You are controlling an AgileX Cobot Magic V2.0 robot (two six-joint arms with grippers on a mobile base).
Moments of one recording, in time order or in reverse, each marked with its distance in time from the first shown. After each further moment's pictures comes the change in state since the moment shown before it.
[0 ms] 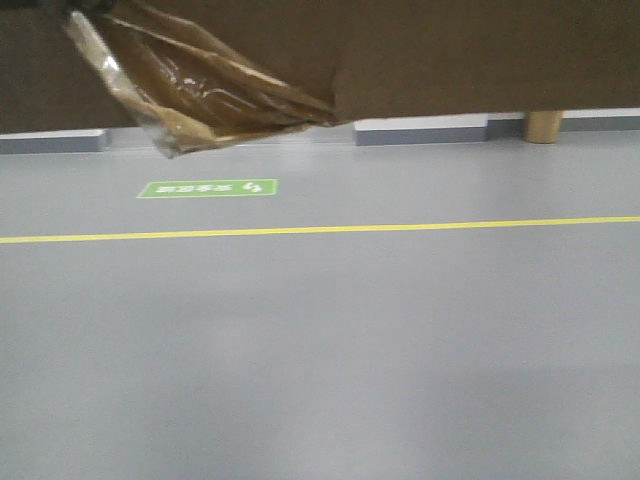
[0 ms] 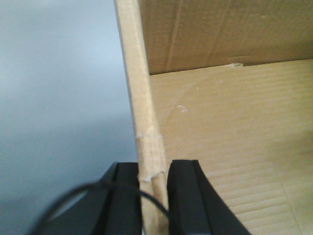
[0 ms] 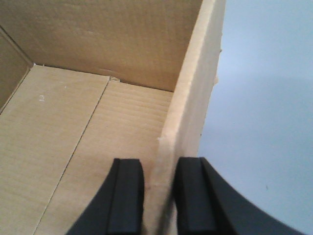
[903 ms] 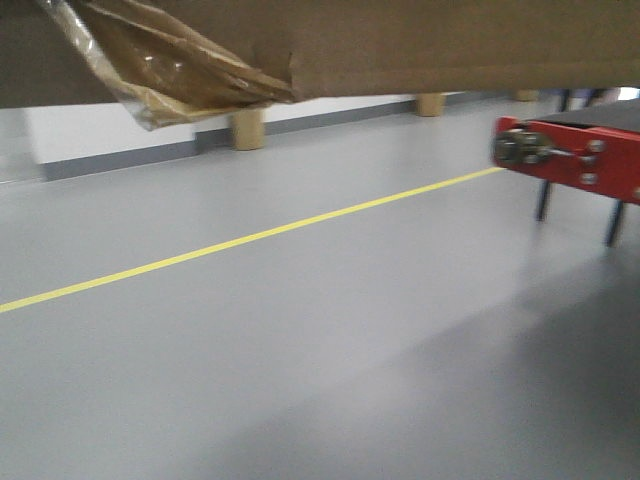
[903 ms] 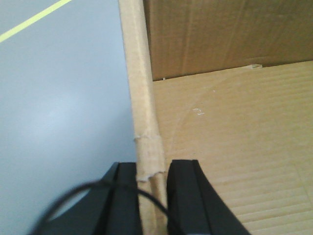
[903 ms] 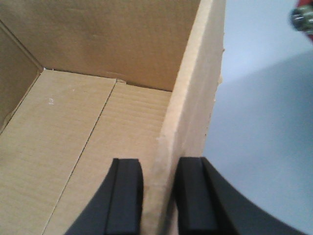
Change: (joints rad) left arm -0.008 0.000 0.000 0.139 -0.034 -0.004; right arm 0.000 0.008 0.002 0.020 -0.094 0.000
